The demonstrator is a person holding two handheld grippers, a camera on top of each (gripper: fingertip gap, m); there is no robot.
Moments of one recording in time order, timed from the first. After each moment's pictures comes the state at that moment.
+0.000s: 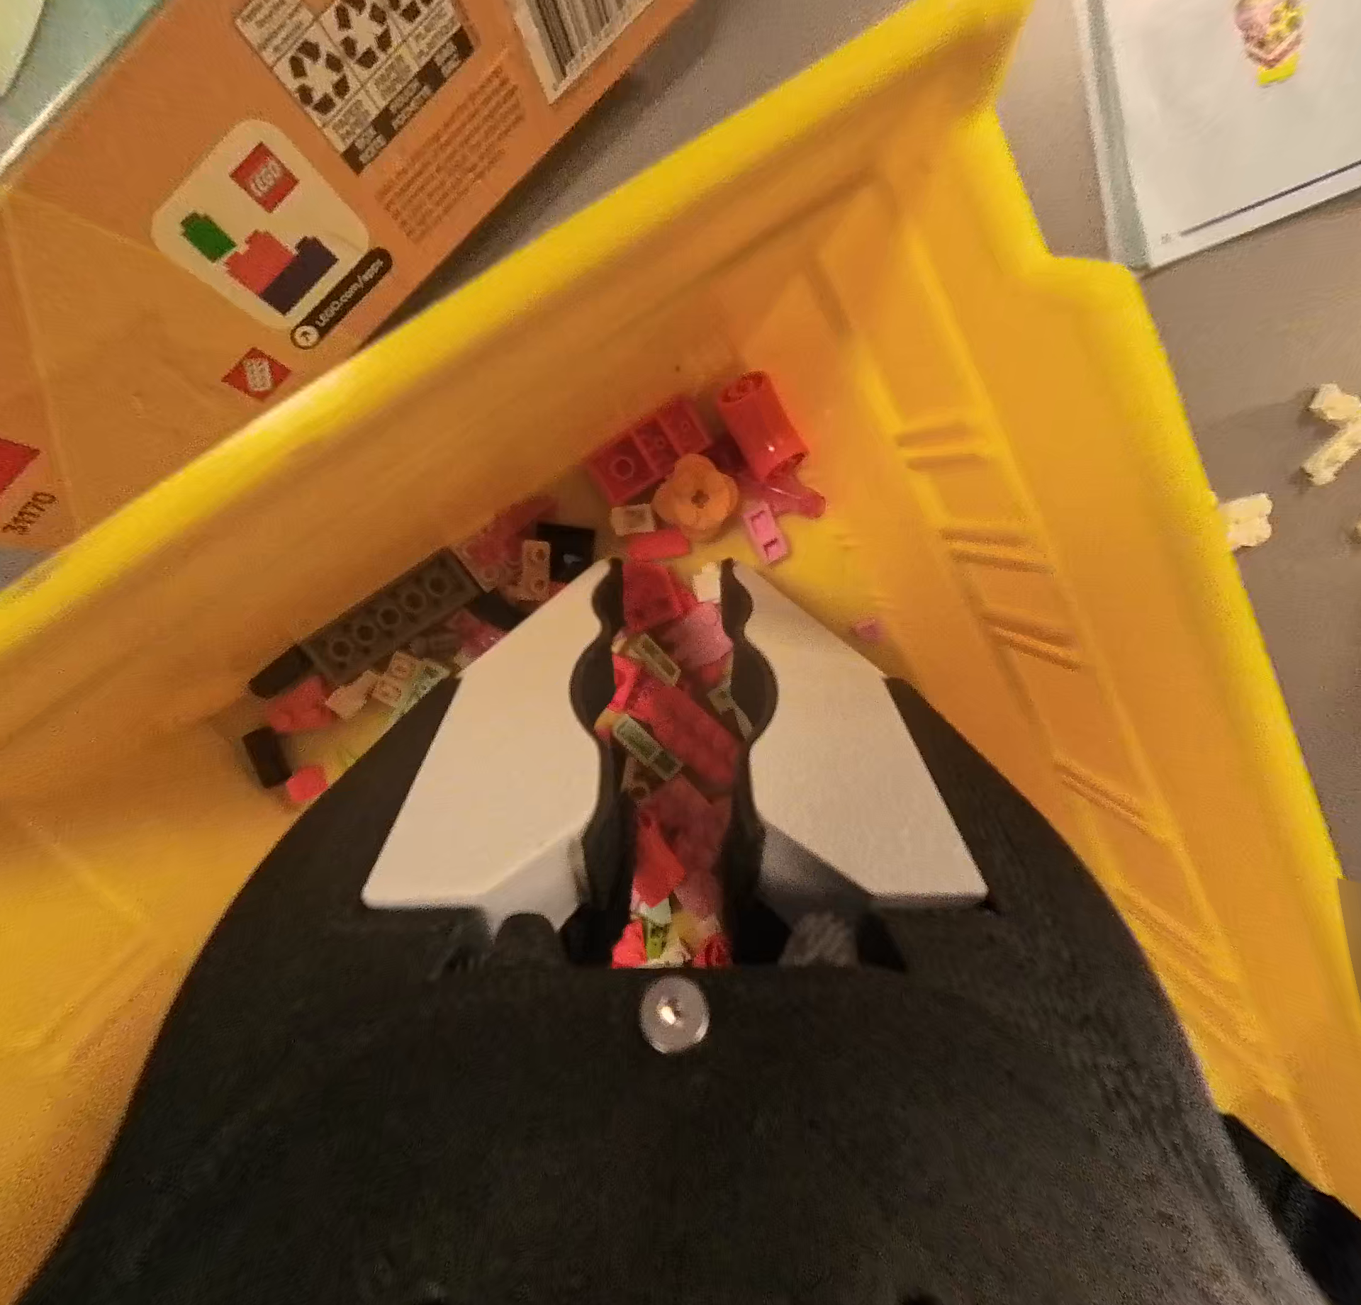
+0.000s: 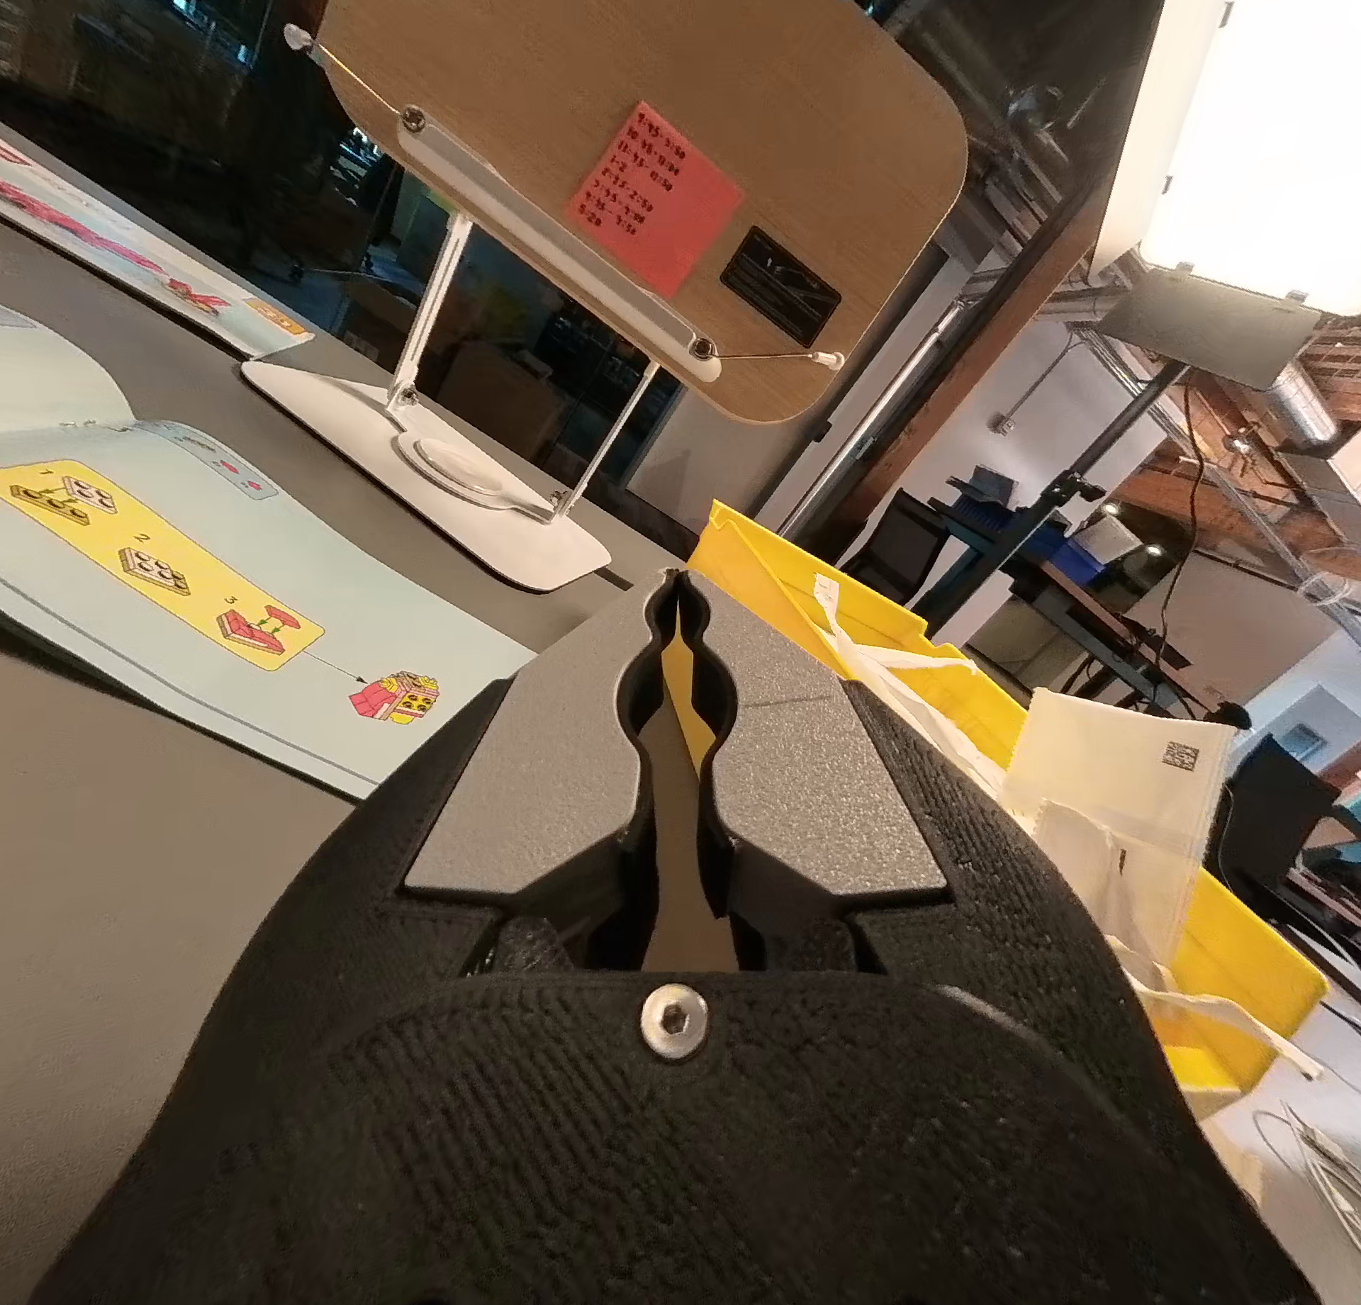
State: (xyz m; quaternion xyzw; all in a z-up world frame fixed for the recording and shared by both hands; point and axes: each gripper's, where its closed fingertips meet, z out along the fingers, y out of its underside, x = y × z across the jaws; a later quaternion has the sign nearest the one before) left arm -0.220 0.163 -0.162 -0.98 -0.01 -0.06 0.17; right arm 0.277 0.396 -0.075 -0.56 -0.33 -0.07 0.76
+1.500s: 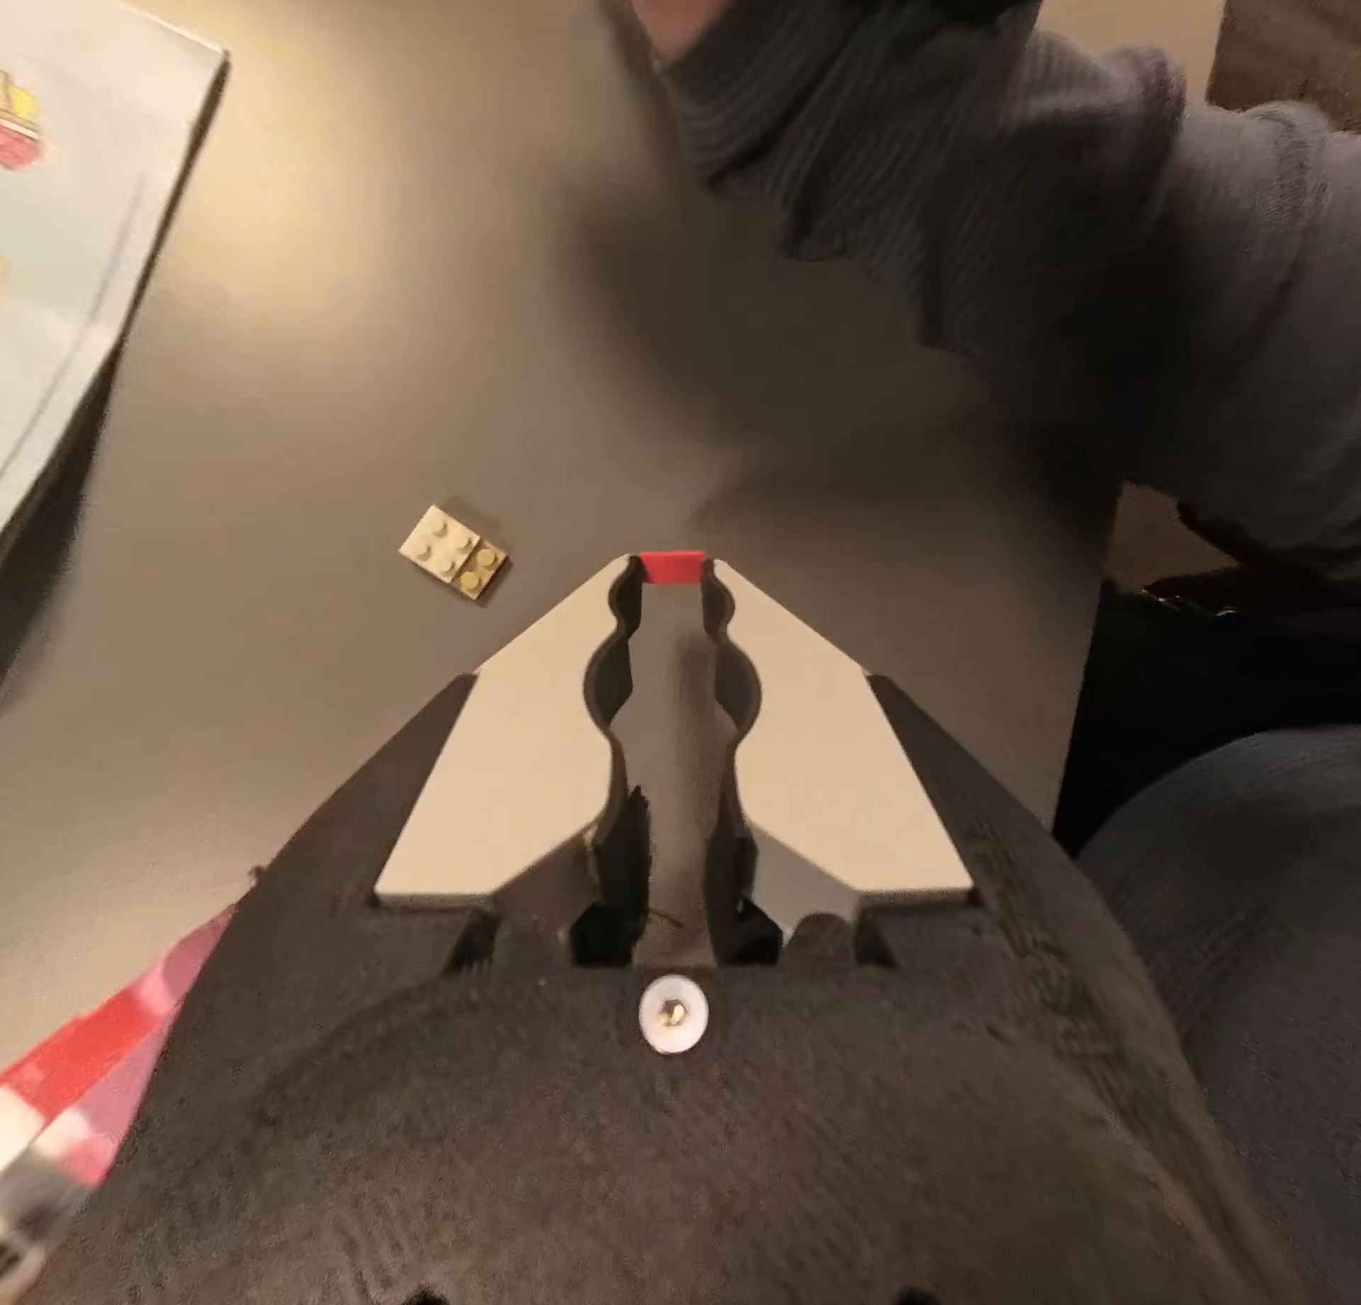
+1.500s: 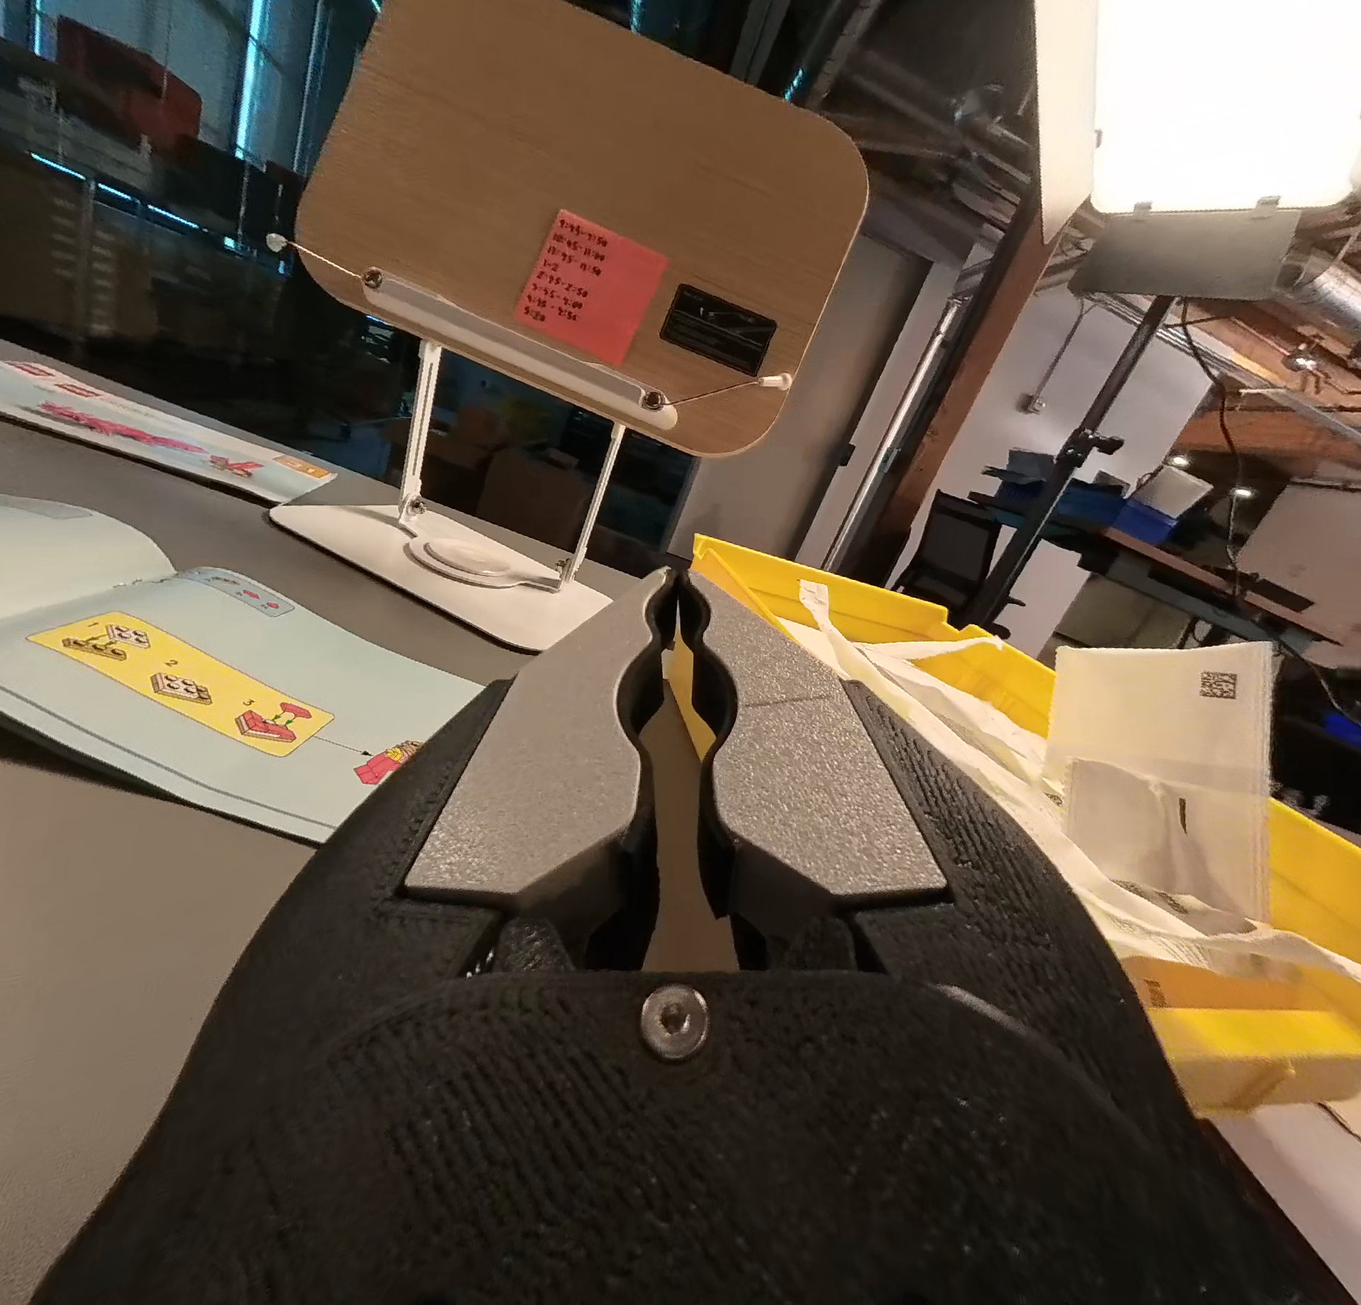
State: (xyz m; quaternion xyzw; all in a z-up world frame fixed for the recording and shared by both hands) left arm 0.246 0.195 -0.161 -0.87 0.39 -0.19 0.22; right arm 0.298 0.393 -0.058 -0.56 -0.26 0.03 0.79
